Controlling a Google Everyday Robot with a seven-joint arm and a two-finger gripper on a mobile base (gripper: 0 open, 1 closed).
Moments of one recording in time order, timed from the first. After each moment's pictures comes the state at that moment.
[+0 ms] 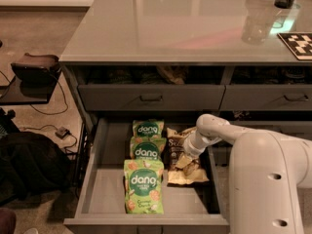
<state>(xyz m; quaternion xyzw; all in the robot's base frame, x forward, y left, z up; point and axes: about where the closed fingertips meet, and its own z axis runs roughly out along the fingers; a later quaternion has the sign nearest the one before) 0.645 -0.117 0.363 -0.63 0.75 0.16 0.14</state>
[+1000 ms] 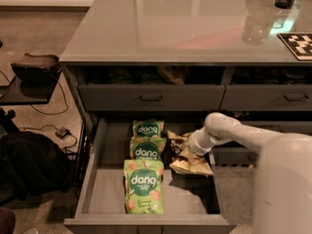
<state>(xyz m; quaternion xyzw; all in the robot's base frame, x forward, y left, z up) 0.640 -0.125 0.413 -0.62 0.74 0.15 0.19</state>
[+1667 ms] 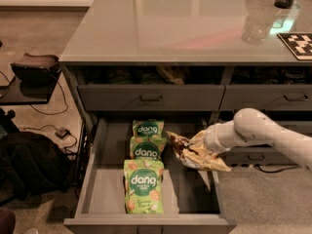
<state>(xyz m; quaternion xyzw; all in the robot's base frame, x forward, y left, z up) 0.596 -0.144 0.548 -0.62 0.71 0.13 0.31</state>
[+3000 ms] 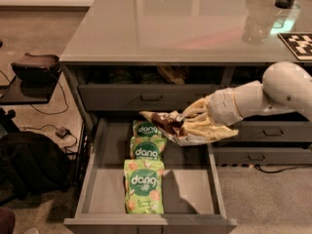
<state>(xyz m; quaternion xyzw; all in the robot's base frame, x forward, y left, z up) 0.555 -0.103 0.750 -0.73 0.52 0.16 0.42</state>
